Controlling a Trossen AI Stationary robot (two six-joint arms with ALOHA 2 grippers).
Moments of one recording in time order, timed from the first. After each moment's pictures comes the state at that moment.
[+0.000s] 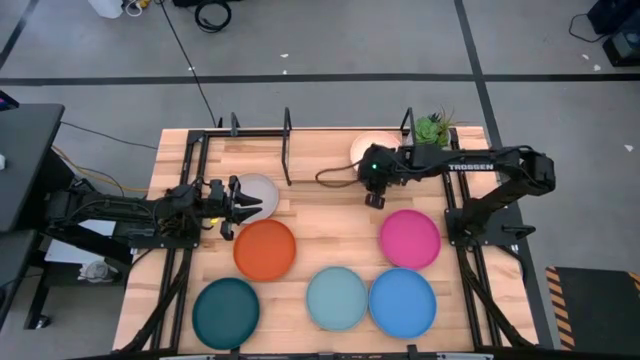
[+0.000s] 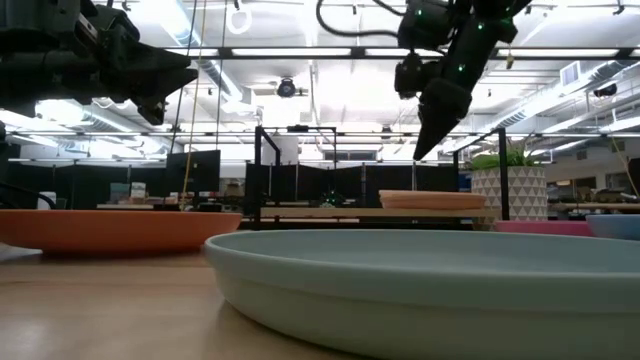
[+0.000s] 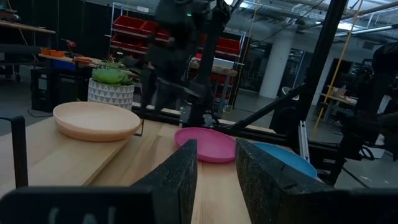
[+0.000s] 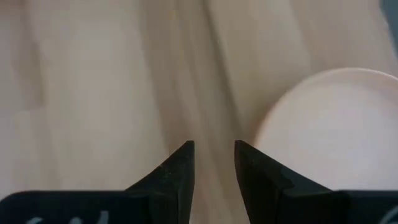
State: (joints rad) left arm 0.08 0.60 0.01 0.73 0.03 -0.22; right arm -0.24 1.42 1.02 -0.65 0.13 -0.04
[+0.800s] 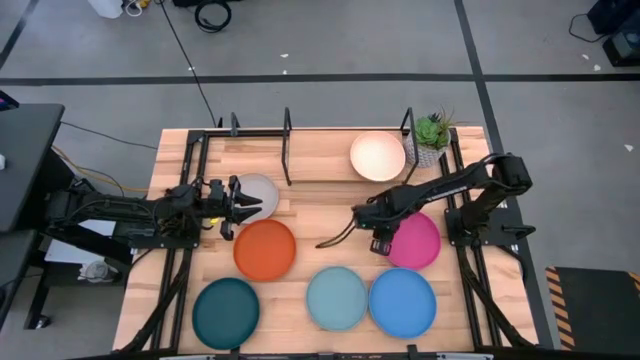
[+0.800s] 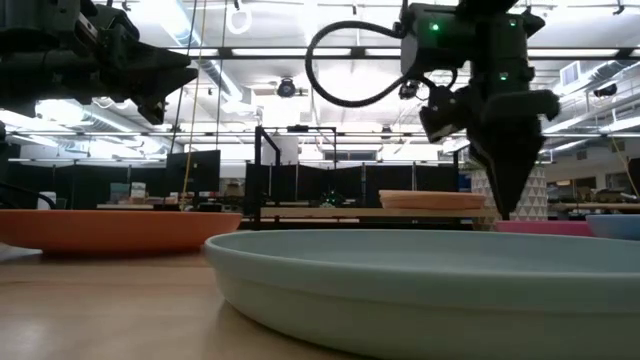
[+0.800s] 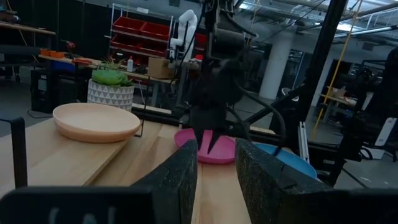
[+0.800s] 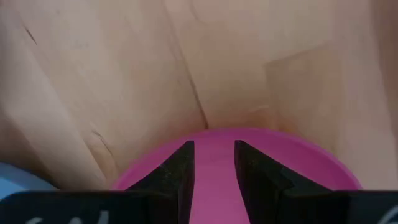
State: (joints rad) left arm 0.08 0.60 0.01 0.73 0.03 -0.22; right arm 0.08 1.64 1.02 -0.90 -0.02 0.45
